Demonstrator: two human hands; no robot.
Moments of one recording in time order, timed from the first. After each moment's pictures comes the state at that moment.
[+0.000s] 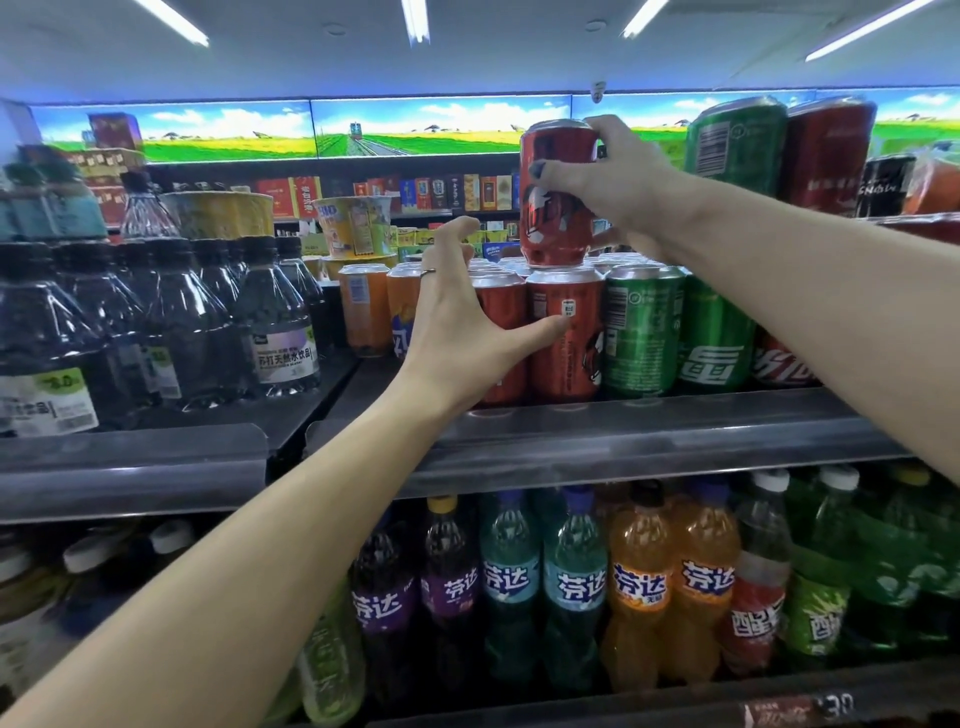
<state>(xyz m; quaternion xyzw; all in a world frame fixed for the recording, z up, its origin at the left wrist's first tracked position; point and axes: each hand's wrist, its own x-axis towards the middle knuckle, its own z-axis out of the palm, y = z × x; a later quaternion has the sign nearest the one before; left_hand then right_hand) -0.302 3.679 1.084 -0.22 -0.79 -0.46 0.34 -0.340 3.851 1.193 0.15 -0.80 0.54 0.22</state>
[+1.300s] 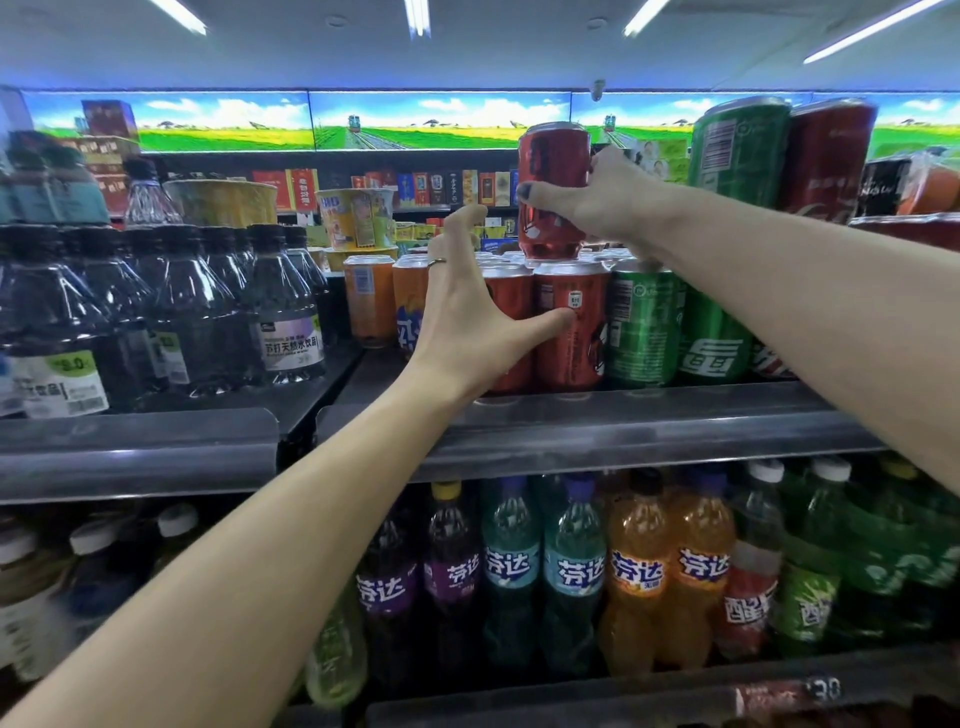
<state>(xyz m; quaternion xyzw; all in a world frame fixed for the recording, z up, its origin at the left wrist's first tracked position) -0.304 3.680 1.082 -0.24 -0.78 -0.45 0.35 -0.359 3.844 1.187 0.11 -0.87 0.44 0.22</state>
